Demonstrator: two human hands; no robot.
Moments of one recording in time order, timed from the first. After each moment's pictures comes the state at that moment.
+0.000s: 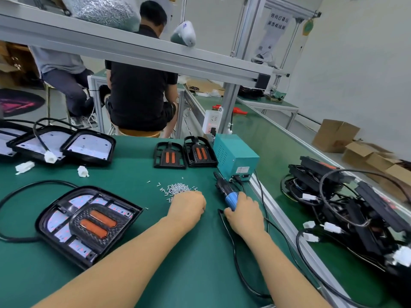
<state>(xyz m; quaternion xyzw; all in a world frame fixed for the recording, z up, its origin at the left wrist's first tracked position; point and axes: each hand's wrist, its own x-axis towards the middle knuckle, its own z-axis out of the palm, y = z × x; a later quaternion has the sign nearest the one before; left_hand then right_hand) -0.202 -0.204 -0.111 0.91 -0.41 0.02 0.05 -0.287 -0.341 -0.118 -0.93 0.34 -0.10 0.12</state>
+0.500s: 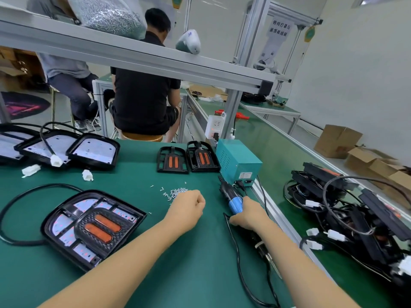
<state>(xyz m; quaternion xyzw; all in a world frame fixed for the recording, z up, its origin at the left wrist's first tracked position) -0.209 -0.185 -0.095 0.87 -0.29 -0.11 0.39 -0.279 -0.362 -0.094 -0.91 0.36 0.06 0.19</state>
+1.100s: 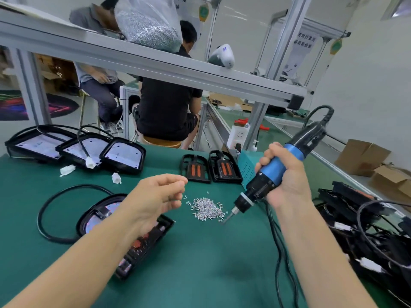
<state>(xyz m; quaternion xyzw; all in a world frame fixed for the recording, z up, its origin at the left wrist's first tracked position) -0.200 -0.076 -0.028 0.58 -0.08 -0.20 0.78 -0.266 -0.287 0.034 -0.40 0.07 -0.28 0.87</state>
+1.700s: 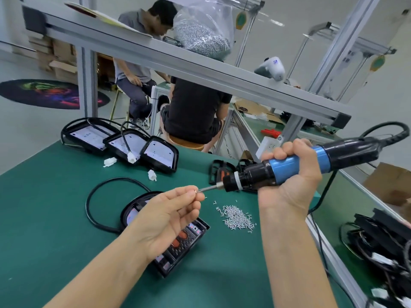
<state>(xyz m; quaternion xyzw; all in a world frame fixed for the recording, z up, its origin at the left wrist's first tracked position) -0.215 -0.020 -0.043 0.36 -0.03 -0.25 0.90 -0.238 -0.177 0.050 -0.29 -0.06 -0.37 0.88</state>
